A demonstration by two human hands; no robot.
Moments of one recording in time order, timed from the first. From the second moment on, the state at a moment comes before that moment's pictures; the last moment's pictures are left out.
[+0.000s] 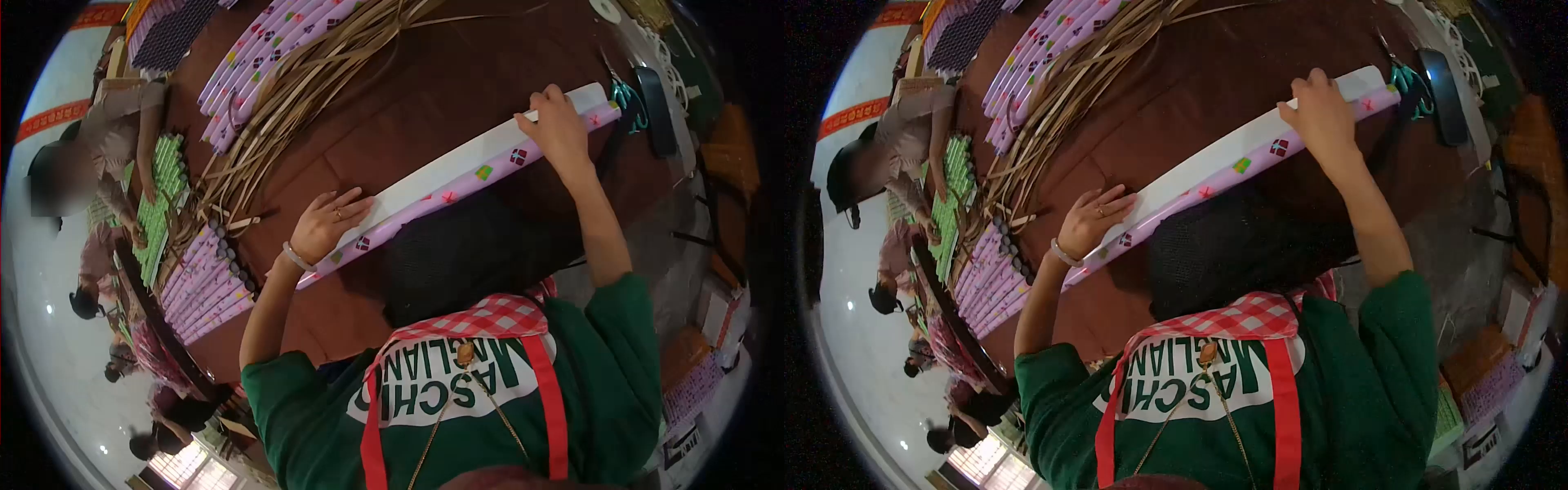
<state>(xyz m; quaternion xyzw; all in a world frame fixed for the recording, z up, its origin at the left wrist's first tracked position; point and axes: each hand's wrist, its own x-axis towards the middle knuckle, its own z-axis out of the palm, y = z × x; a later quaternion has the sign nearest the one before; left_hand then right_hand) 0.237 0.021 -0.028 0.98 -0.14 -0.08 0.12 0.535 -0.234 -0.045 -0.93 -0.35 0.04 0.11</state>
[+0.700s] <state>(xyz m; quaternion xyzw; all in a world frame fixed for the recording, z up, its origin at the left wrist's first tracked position) 0.283 -0.027 -0.036 0.97 -0.05 0.06 0.22 0.534 -0.232 -0.041 -0.93 -0.35 0.05 0.10</state>
